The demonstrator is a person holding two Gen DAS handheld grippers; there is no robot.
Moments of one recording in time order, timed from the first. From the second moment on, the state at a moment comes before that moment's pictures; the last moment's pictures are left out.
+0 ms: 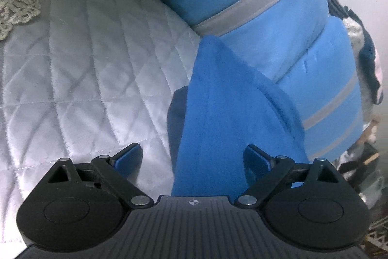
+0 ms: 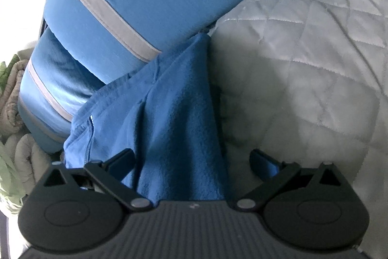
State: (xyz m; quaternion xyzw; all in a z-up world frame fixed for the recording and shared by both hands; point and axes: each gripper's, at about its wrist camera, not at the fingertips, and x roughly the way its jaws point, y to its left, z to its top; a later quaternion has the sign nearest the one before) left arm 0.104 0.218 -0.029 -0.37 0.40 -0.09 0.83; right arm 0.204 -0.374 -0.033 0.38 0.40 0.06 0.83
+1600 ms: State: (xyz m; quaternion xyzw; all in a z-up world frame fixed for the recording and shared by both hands) left arm 0.028 0.277 0.134 -0.25 0.23 0.11 0.93; right arm 0.247 -0.161 0.014 0.40 0.38 0.23 0.80
